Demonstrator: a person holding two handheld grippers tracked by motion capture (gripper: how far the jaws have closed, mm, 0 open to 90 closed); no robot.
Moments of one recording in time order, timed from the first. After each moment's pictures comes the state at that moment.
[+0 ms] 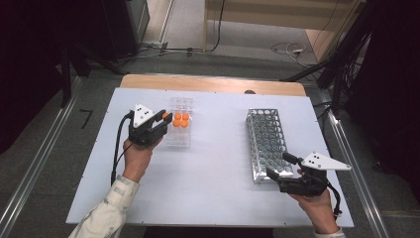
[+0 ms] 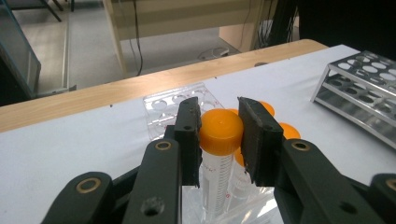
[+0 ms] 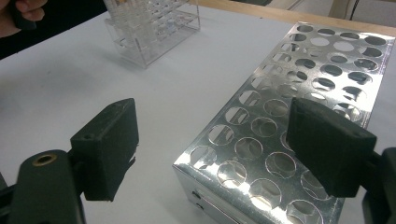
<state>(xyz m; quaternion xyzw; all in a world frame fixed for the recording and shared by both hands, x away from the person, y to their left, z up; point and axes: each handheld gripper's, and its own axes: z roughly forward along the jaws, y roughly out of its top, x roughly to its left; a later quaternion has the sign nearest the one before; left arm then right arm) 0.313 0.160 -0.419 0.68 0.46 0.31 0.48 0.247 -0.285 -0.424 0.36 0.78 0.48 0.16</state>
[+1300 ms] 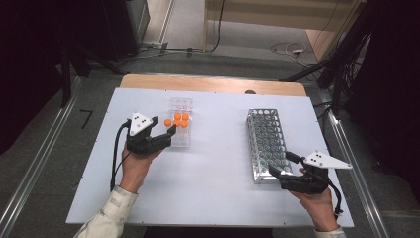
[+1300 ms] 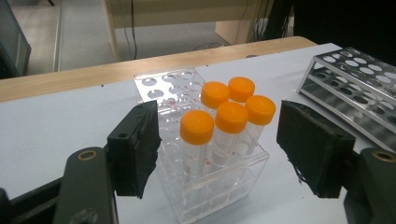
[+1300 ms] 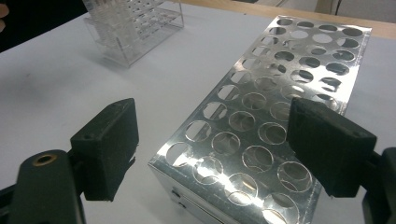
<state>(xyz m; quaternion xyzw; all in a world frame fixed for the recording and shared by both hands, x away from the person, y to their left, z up) 0.291 0.161 -0.425 0.67 0.48 0.28 0.49 0.254 -0.293 -0.430 0.39 0.77 0.47 0.17</state>
